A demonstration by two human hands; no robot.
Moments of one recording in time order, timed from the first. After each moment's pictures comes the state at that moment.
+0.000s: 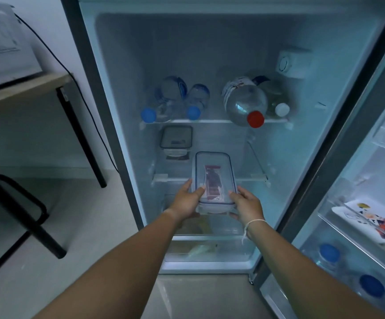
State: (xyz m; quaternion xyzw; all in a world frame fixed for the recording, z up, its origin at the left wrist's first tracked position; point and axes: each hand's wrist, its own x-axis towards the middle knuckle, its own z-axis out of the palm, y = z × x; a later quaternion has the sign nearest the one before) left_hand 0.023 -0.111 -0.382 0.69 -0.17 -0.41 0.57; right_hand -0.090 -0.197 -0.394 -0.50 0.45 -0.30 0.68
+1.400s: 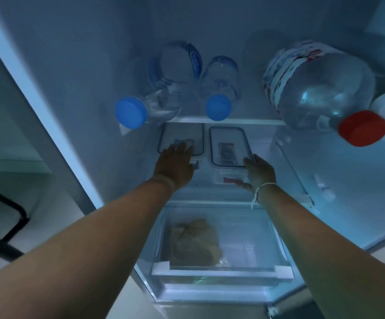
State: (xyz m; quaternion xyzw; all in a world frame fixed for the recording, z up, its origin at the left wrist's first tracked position) left_hand 0.195 -0.219 -0.399 0.87 -0.49 -0.02 0.04; right_hand 0.059 -0.352 -0.421 -0.47 0.48 -0.30 0.68
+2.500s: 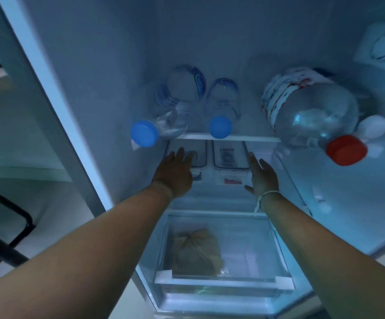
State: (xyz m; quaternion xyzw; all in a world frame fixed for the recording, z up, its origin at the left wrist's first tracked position) left_hand 0.192 -0.204 -0.374 0.87 -0.49 -0.02 0.03; right_hand 0.051 -0.344 -0.390 -0.55 0.49 -0.31 0.61
